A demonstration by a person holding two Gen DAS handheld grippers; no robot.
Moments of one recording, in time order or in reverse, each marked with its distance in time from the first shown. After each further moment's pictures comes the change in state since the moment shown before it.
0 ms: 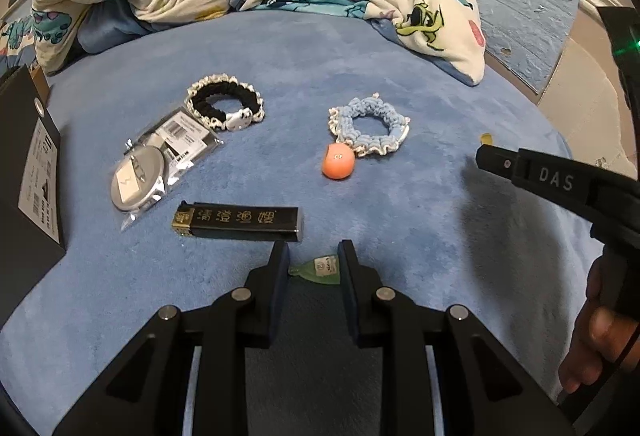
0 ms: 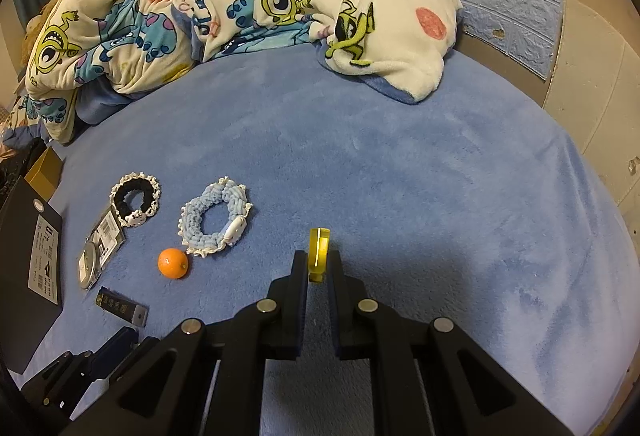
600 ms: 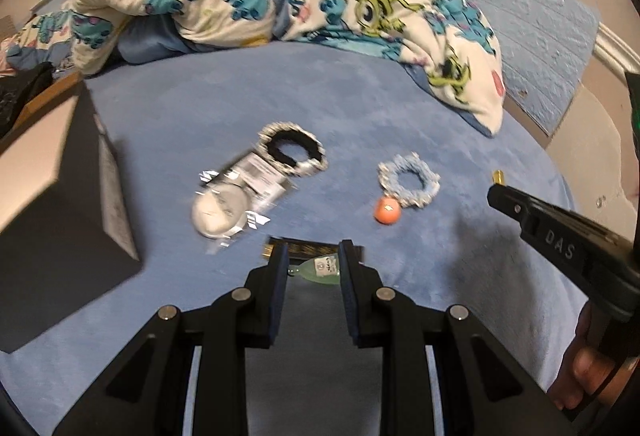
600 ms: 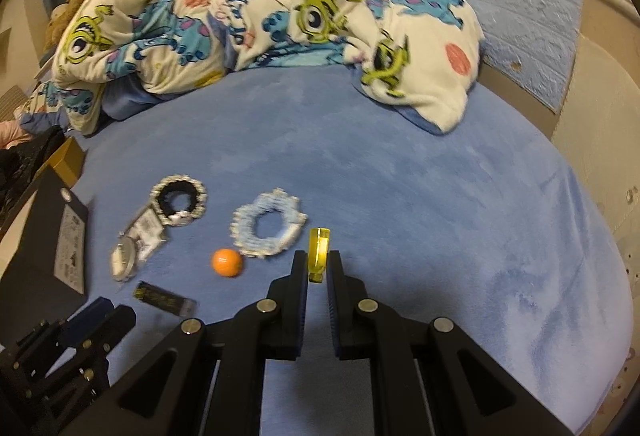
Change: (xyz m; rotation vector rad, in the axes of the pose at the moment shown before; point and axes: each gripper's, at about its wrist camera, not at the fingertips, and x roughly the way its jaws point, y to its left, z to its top) left arm -0.060 0.046 0.022 -0.085 -0.067 0.061; right arm -0.038 0.036 0.002 -0.078 -0.050 0.042
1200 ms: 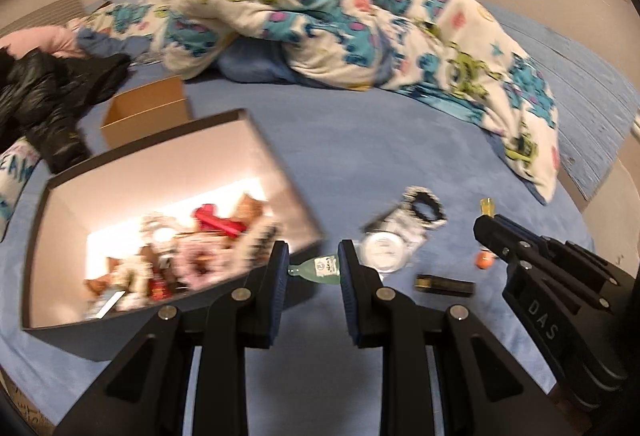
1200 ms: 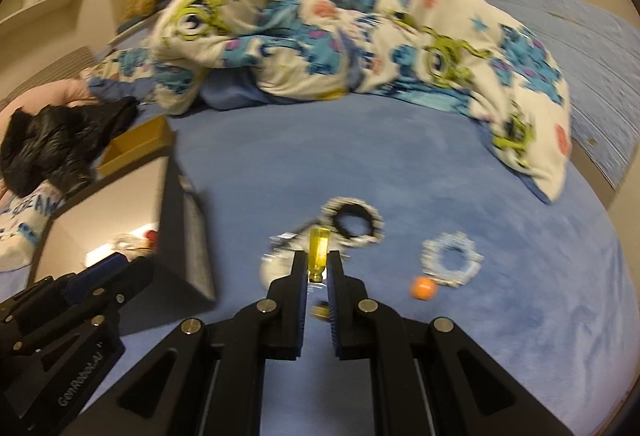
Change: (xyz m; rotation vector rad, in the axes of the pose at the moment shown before) left arm -0.092 0.143 0.020 -0.150 -0.083 0.156; right arm -0.054 0.171 0.007 -0.195 -0.056 0.174
